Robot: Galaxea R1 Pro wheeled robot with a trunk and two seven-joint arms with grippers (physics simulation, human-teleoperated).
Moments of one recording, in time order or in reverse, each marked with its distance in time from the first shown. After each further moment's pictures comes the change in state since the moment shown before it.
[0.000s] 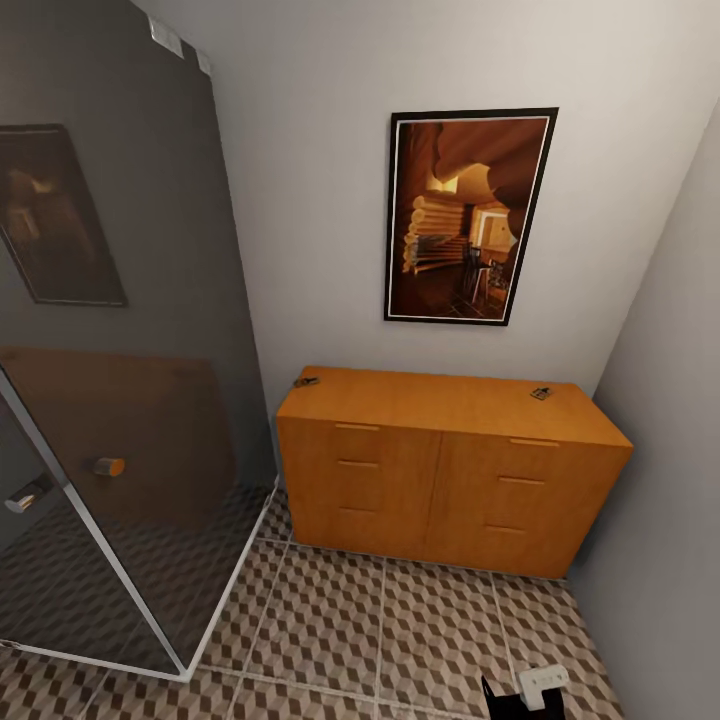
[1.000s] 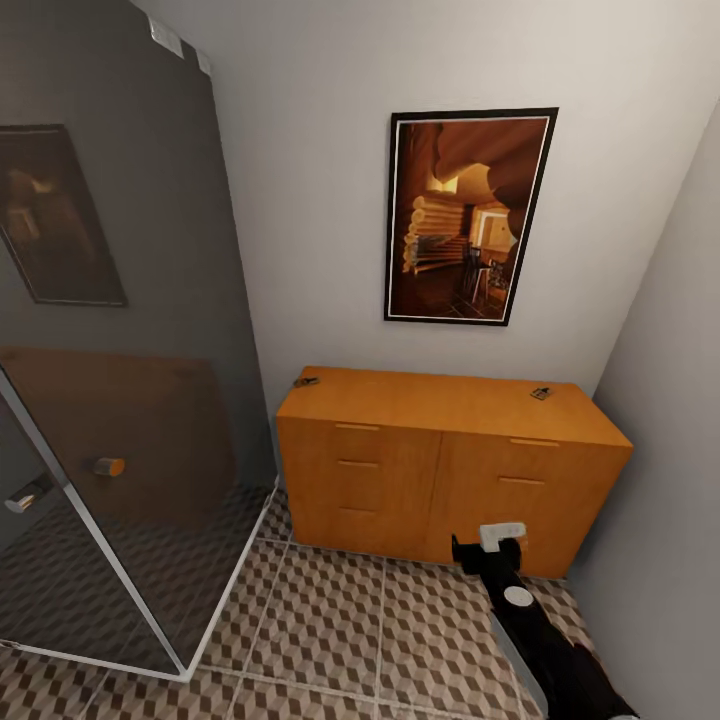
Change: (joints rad) left arm 0.000 -0.002 0.000 0.000 0.000 0.002 0.000; right arm 0.001 -0.003 0.000 -0.873 0.022 0.697 -0.229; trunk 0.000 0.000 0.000
